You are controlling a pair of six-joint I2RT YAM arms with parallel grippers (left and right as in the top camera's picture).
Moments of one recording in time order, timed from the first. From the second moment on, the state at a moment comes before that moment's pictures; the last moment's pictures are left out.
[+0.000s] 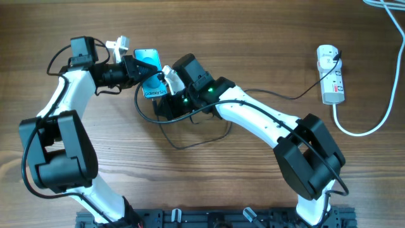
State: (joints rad) left arm 0.17 1.90 1.26 -0.50 1.07 -0.20; right arm 0.75 1.98 1.43 -0.36 -0.62 0.43
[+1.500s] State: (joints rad) left arm 0.14 1.90 1.26 -0.48 1.05 -0.28; right arm 0.72 1.98 1.43 -0.38 -0.63 0.45
